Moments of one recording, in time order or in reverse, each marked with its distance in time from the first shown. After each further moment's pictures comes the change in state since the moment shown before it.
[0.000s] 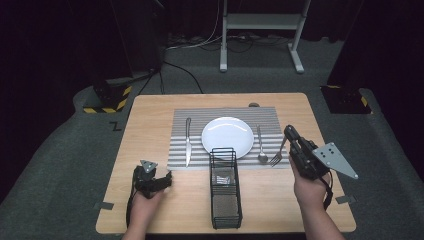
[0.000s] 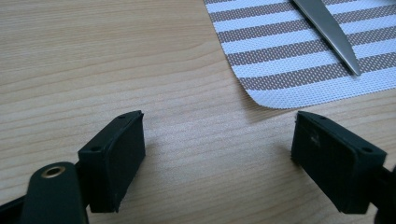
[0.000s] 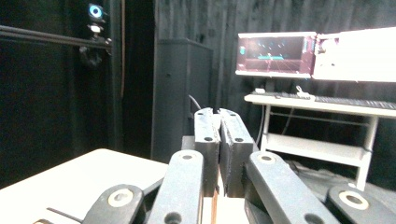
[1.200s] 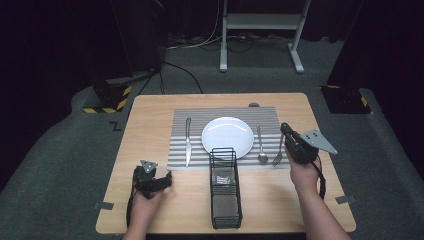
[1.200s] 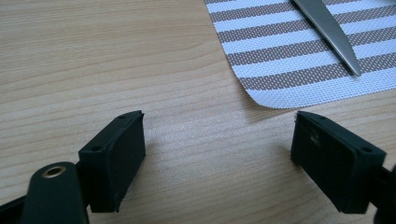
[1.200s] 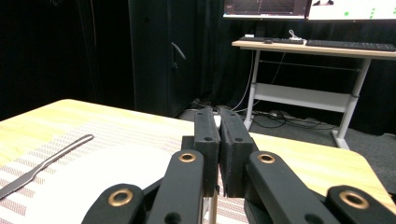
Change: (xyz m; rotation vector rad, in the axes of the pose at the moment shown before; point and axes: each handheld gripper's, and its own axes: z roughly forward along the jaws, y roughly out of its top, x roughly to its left) left arm -0.001 0.000 0.000 0.000 0.003 -0.003; right arm -0.040 -0.059 0.054 0.207 -0.049 0.015
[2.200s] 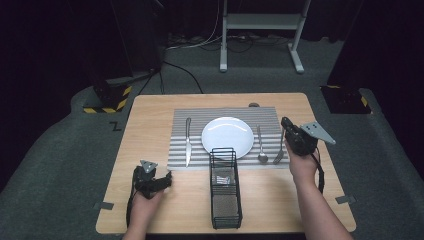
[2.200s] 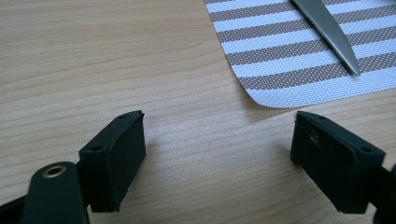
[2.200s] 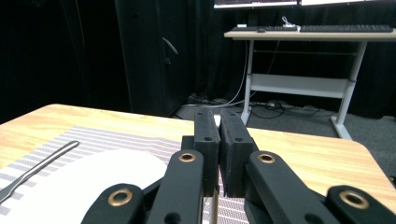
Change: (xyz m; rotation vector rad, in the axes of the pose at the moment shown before) left arm 0.001 0.000 0.000 -0.001 -0.005 0.000; right arm -0.016 -0.001 0.028 0.033 -0.030 0.062
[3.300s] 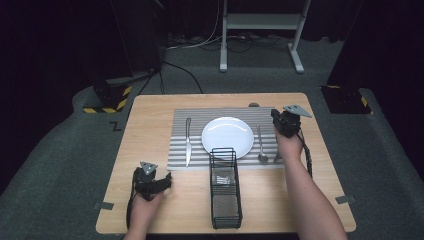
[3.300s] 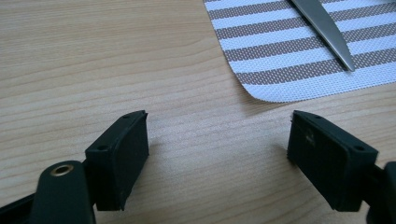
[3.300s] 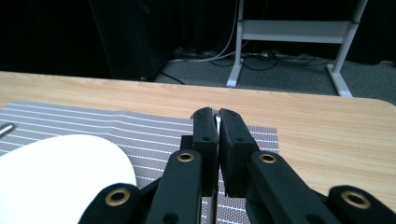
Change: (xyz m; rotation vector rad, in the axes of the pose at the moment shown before) left arm -0.003 -0.003 -0.004 -0.005 0.007 0.002; right arm -0.017 -0.016 0.095 0.219 -0.061 0.034
